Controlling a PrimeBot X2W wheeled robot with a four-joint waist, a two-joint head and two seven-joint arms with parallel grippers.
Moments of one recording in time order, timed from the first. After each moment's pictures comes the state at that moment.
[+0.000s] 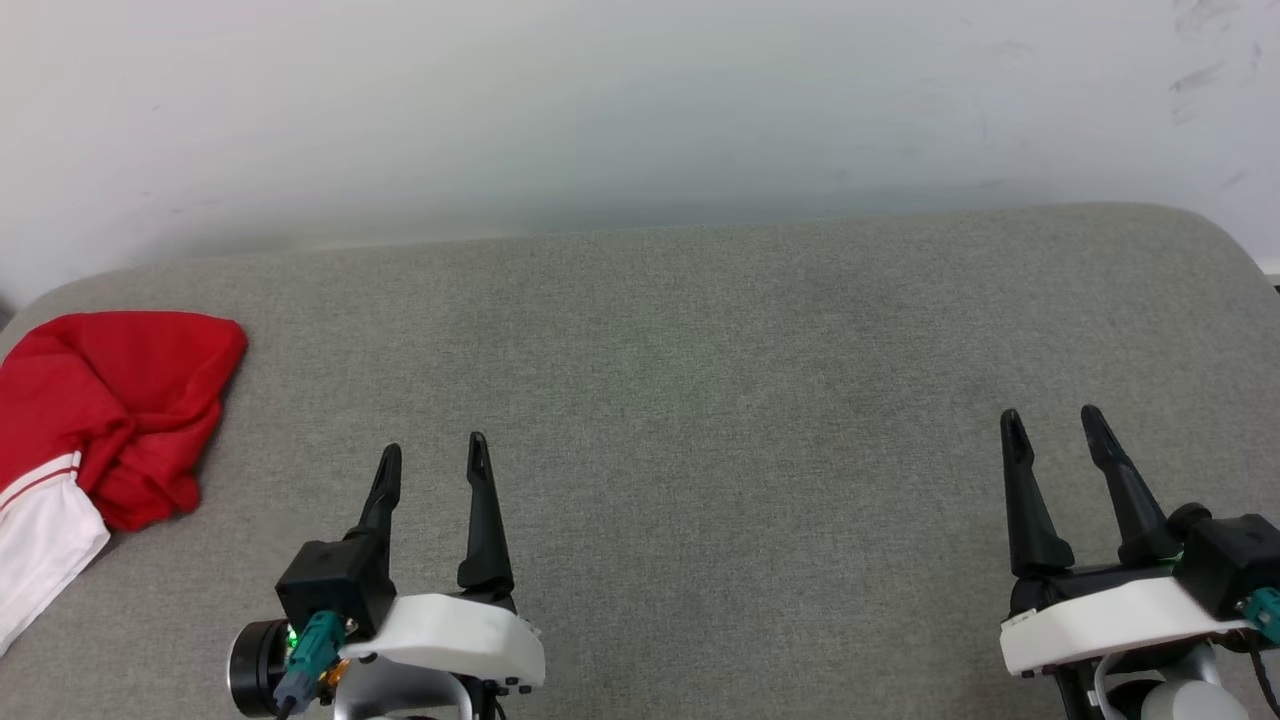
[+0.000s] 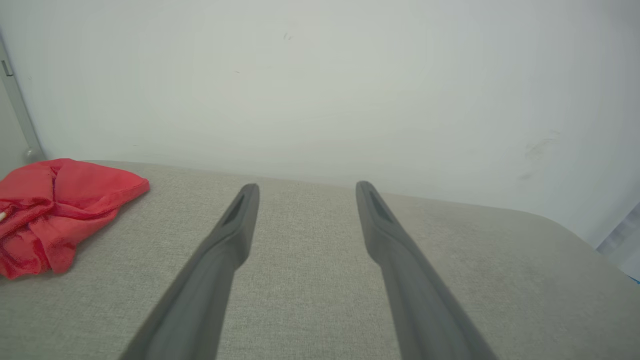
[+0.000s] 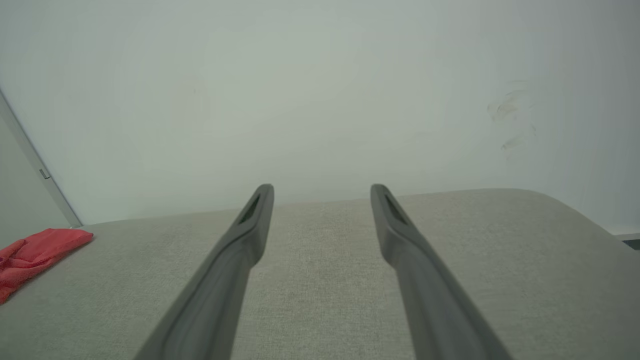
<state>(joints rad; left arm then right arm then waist) -0.06 0.26 -0.45 -0.16 -0.46 0.48 -0.16 -0.03 -0.05 -0.01 0.00 0.21 0.13 -0.16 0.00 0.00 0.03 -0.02</state>
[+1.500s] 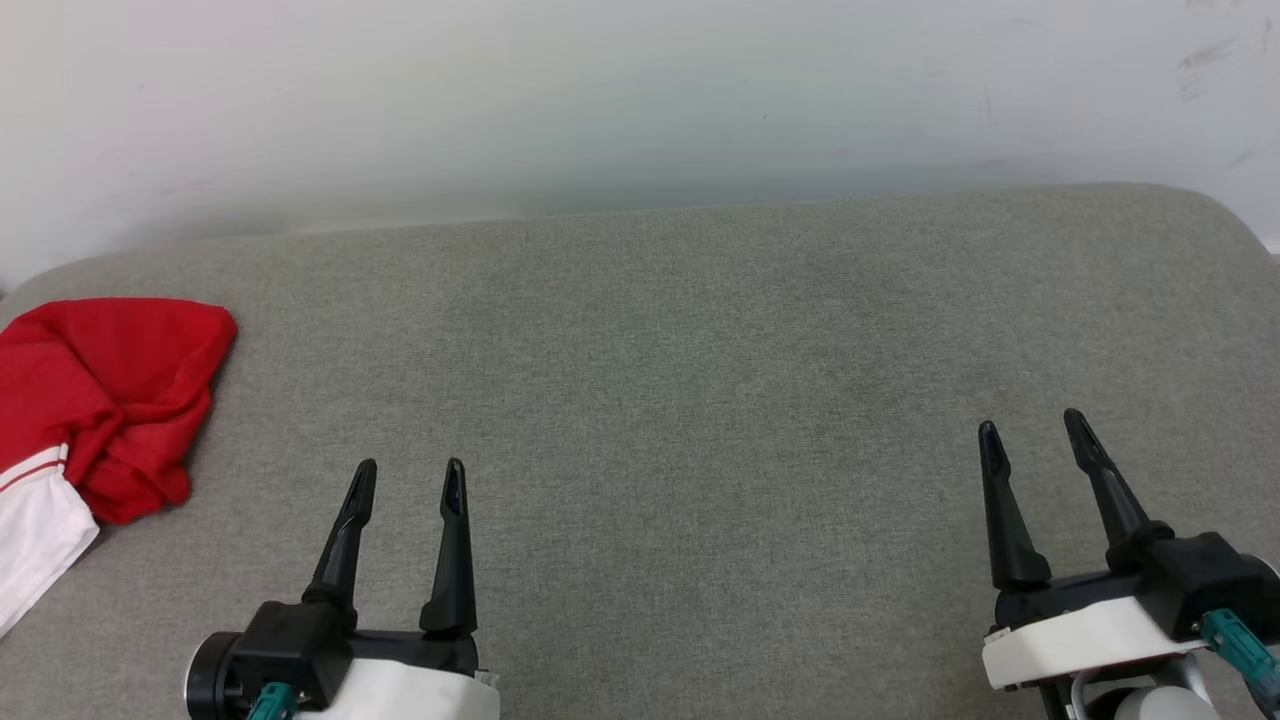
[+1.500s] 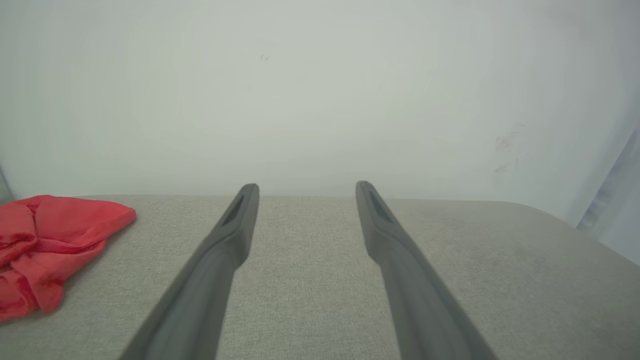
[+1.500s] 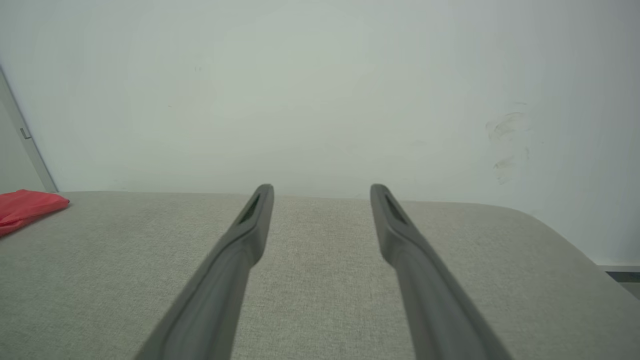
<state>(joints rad) 0.08 0.05 -0.12 -0.13 -0.18 0.00 -0.26 -0.03 -0.05 0.01 0.04 0.06 0.13 -0.26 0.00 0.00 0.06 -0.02</state>
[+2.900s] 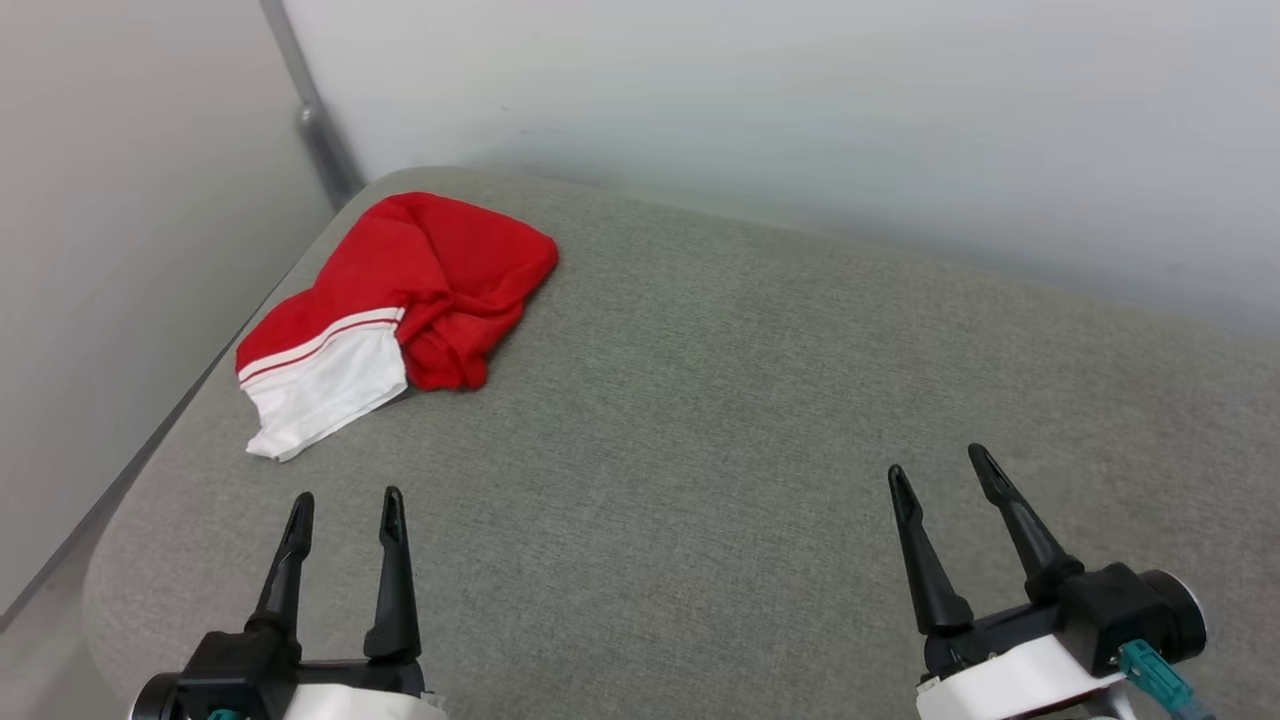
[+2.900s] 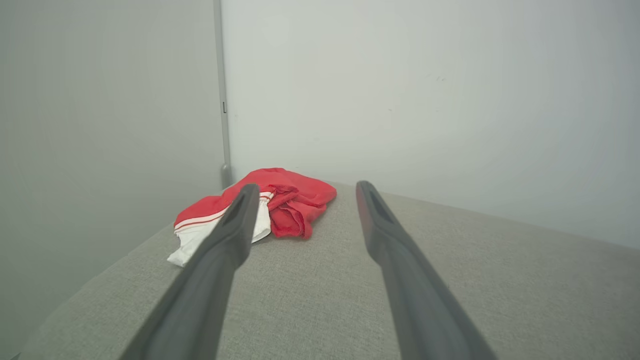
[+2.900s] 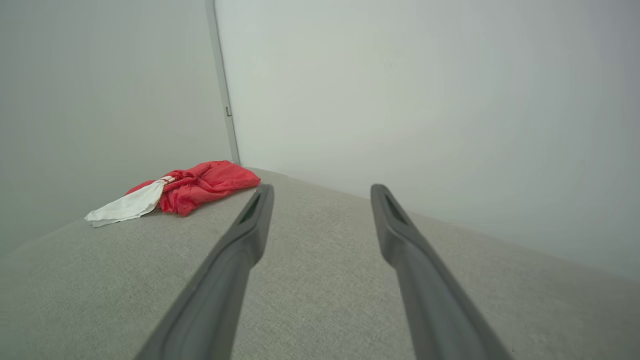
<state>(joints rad) 0.13 0.05 -0.02 -0.12 -0.17 -0.02 -0.26 0.01 -0.05 0.14 0.04 0.06 0.13 -0.26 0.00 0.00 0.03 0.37</state>
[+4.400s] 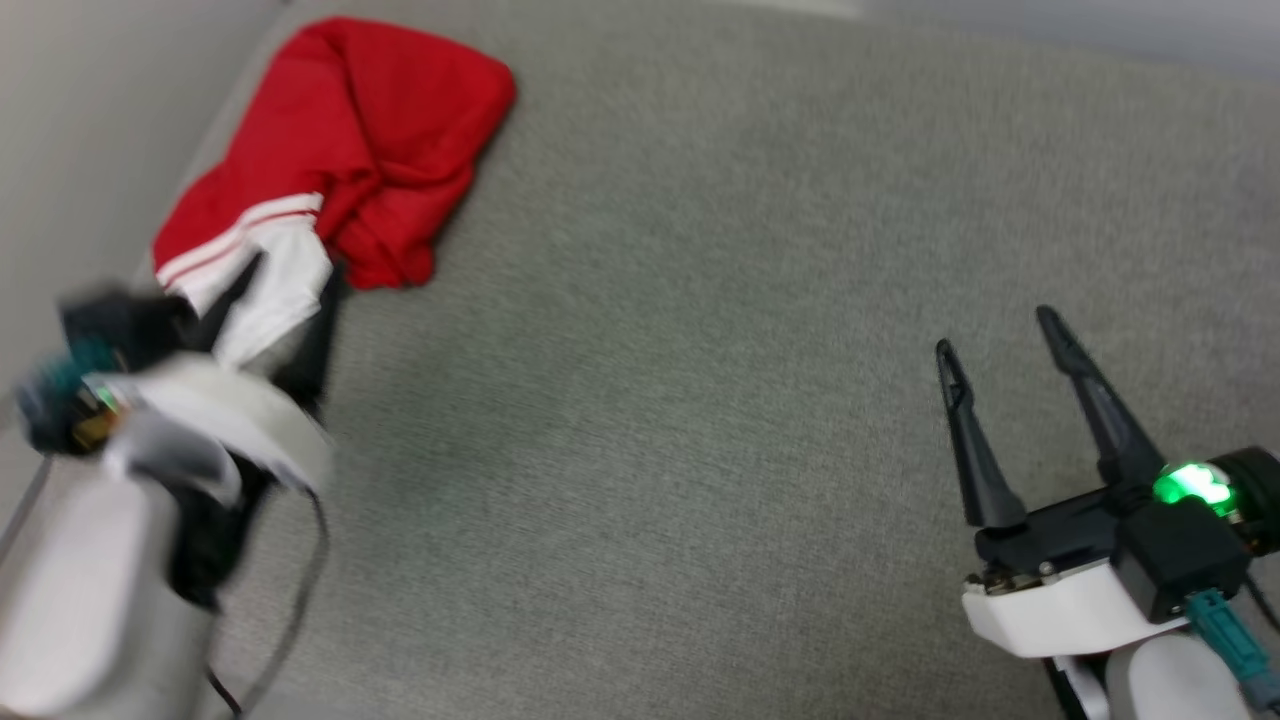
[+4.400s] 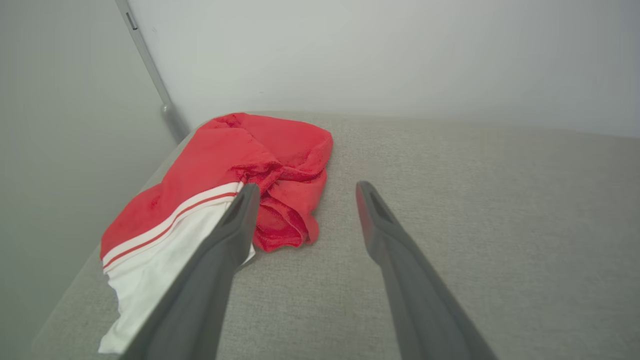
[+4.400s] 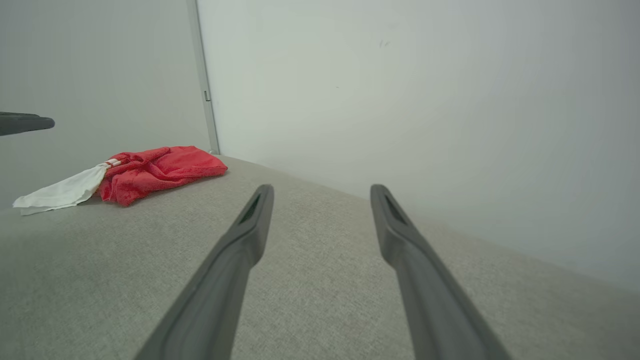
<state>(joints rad) -0.40 0.37 -0.11 0.19 -0.49 -0.13 0.01 -0.11 -0.09 0.12 -0.13 -0.09 0.13 -0.26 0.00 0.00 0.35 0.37</state>
